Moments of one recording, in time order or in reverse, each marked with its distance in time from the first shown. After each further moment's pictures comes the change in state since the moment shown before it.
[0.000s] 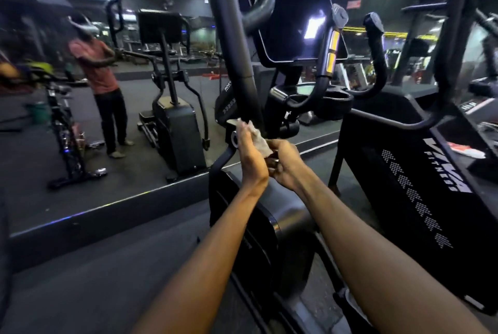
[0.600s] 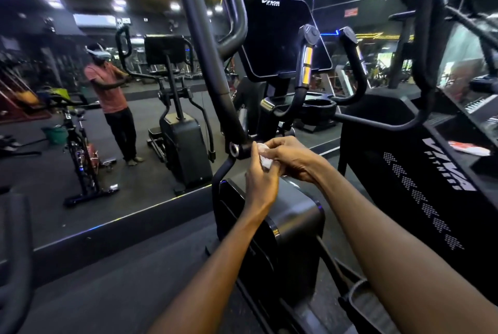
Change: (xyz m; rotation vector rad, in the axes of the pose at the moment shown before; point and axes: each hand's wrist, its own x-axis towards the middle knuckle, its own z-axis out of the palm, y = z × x) left_hand -0.071 0.000 0.016 0.518 -0.197 -0.030; right_hand -0.051 -0.051 -0.047 -0.502 -0.210 -0.143
